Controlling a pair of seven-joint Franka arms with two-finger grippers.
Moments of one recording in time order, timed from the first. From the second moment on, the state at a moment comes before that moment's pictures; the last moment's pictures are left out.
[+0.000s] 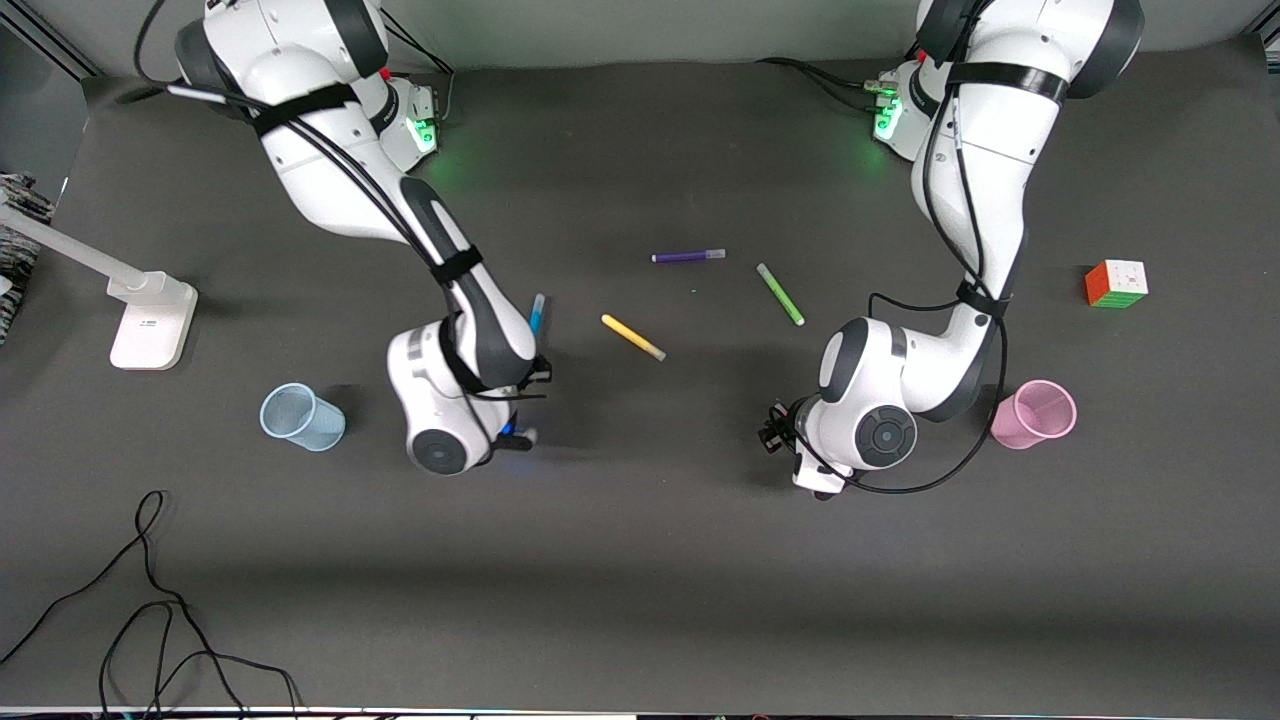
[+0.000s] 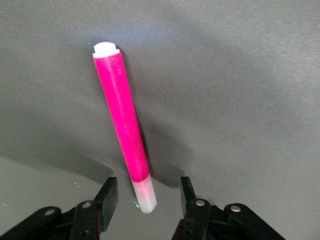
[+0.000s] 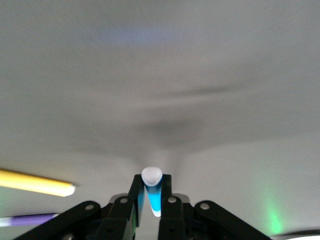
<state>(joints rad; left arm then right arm) -0.37 0.80 -0.05 -1.53 -0.27 2.09 -0.83 0.48 0.79 -0.10 -1.45 0.39 1.64 0.41</state>
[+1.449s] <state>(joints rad) -0.04 0.37 -0.02 -1.47 -0.13 1.37 -0.36 0.51 0.26 -0.60 -1.93 0.07 2.33 0.29</state>
